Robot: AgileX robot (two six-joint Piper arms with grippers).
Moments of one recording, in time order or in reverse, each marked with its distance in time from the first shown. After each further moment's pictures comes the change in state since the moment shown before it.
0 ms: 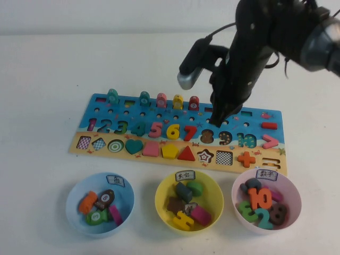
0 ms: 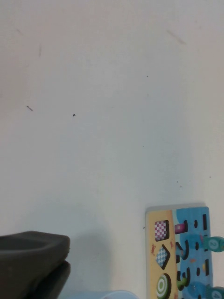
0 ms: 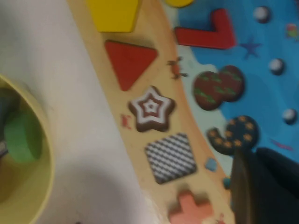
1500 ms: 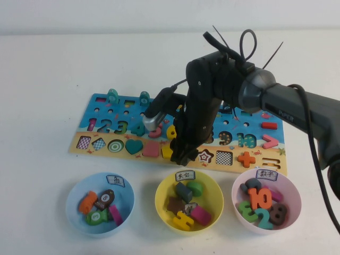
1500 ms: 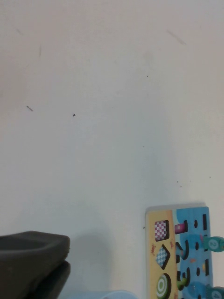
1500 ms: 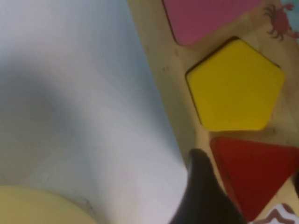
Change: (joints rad) right arm 0.119 0.208 -0.008 0.053 -0.121 0.125; left arm 0.000 0.000 0.000 0.000 0.000 0.000
